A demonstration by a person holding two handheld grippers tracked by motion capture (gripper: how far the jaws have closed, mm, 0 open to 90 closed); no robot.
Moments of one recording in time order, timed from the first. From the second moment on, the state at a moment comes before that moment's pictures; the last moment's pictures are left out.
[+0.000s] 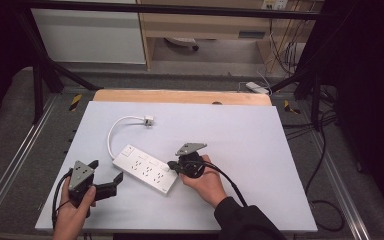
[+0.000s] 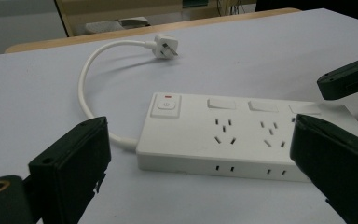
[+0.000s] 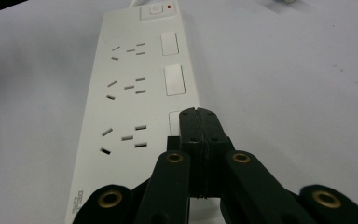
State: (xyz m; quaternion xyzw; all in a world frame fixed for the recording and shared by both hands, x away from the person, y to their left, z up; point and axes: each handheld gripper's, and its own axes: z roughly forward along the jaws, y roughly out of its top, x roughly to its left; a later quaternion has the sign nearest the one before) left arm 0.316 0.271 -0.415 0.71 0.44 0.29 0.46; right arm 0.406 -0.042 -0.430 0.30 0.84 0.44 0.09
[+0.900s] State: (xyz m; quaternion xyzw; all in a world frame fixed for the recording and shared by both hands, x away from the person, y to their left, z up) left arm 0.316 0.269 -0.416 0.71 0.44 0.29 0.46; right arm 0.405 -0.035 -0.435 0.30 0.84 0.44 0.08
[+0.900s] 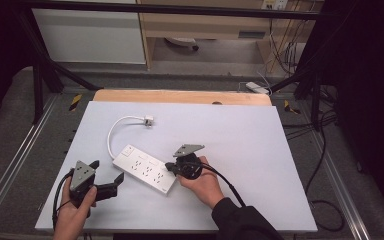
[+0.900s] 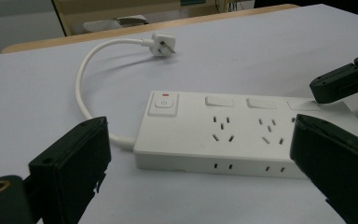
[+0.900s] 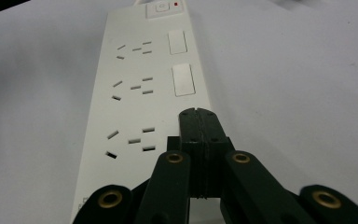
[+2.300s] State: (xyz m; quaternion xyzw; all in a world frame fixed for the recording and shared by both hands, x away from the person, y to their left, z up) left arm 0.316 0.269 -0.416 0.72 0.44 0.29 0.46; right arm 0.403 -0.033 -0.438 0.28 0.85 0.44 0.09
